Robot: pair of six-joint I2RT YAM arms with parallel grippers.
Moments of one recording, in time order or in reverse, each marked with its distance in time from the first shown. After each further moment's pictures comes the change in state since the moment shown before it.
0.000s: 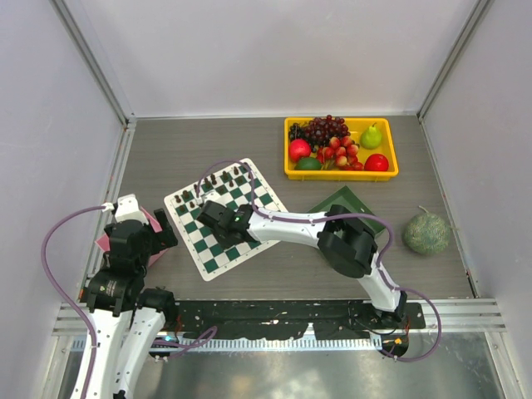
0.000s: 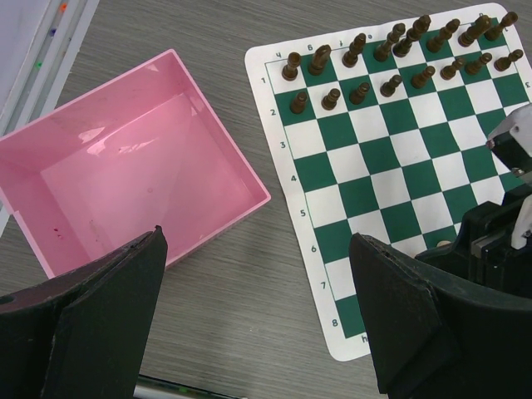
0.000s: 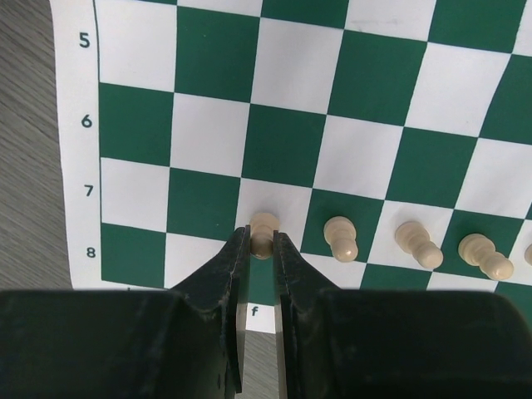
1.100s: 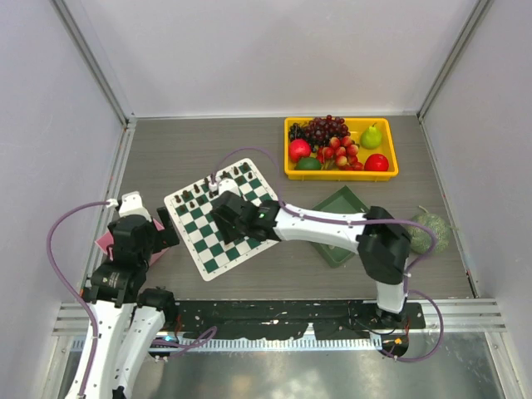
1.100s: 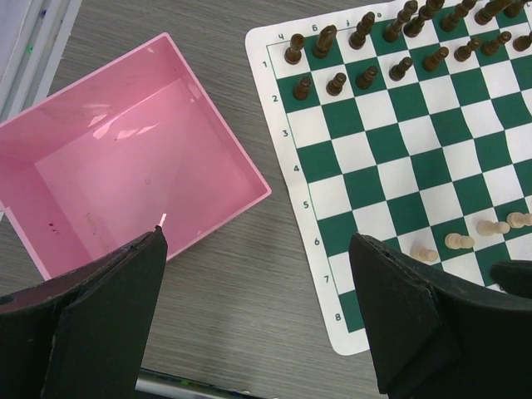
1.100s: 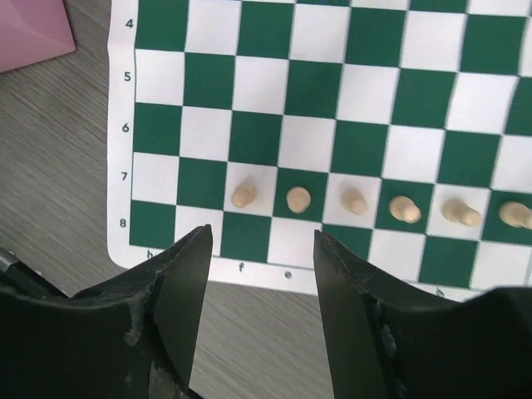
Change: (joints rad) left arm 0.000 0.054 0.000 0.000 0.006 0.000; right arm -0.022 -0.207 -0.150 0.079 0.037 0.011
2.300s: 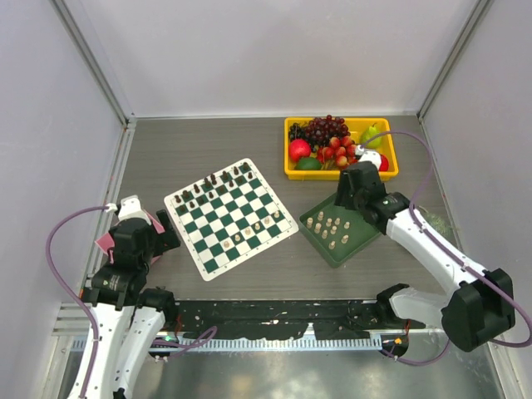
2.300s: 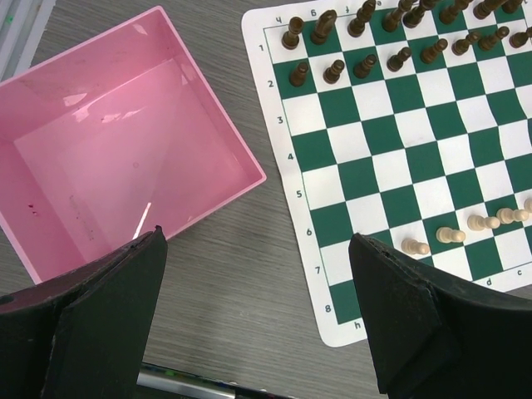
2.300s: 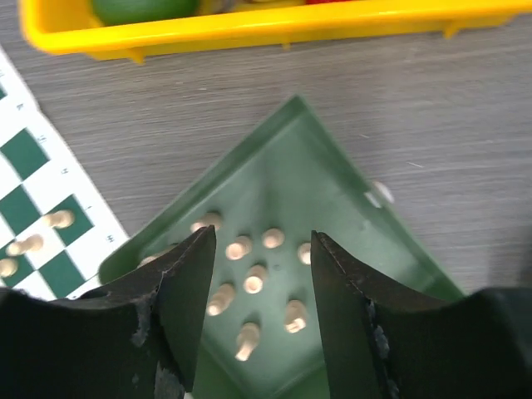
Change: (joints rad) left arm 0.000 -0.021 -0.021 -0.026 0.009 -0.061; right arm -0.684 -0.763 -0.640 0.008 0.043 -0.037
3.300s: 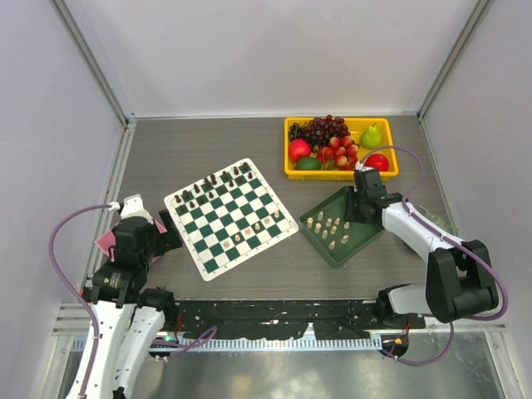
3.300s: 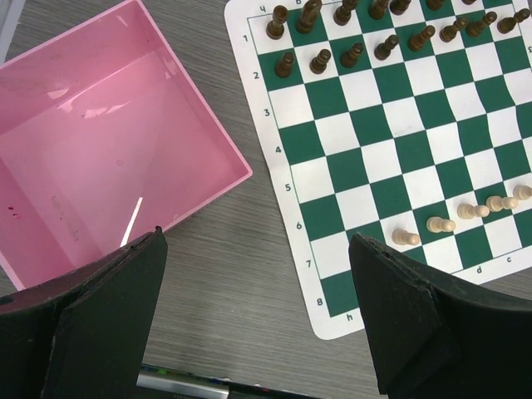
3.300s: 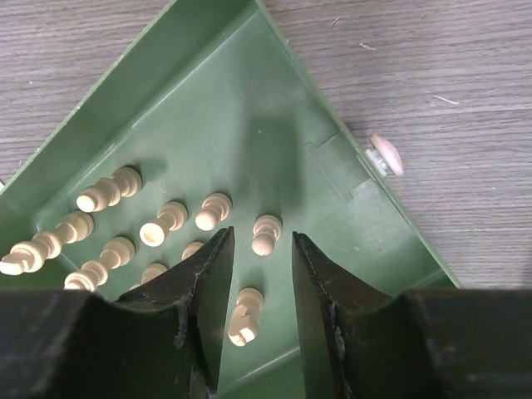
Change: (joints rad) left arm 0.000 0.017 0.000 0.002 0.041 -0.001; right arm -0.220 0.164 -0.122 0.042 -0.230 -0.092
